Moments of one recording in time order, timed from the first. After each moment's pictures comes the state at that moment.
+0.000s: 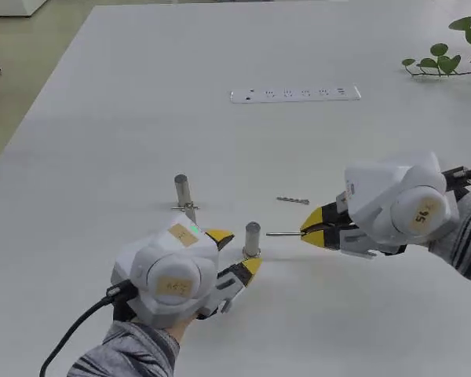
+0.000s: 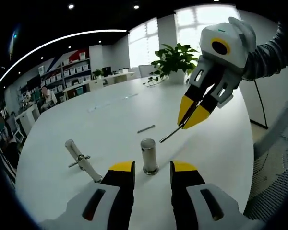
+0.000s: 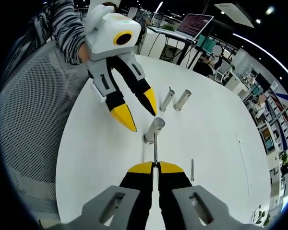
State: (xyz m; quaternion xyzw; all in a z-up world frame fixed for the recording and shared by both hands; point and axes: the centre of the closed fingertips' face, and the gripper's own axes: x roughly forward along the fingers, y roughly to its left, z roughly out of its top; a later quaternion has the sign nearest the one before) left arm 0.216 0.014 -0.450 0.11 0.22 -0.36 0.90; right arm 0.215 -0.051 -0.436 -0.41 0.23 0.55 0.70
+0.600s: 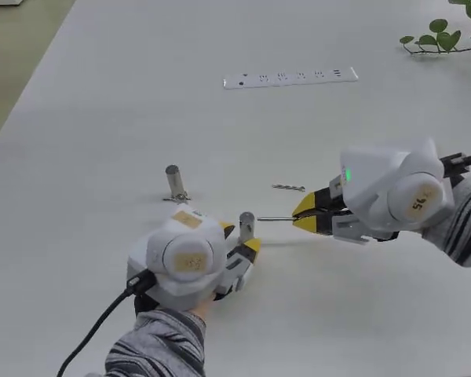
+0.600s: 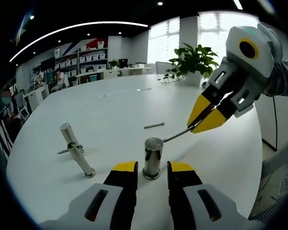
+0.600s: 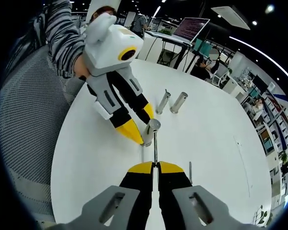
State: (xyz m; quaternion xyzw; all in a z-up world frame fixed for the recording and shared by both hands) left arm 0.229 0.007 -0.467 0.05 0.25 -0.30 0.92; right arm 0.222 -0.049 -0.437 -0.39 0.21 0.55 0.71
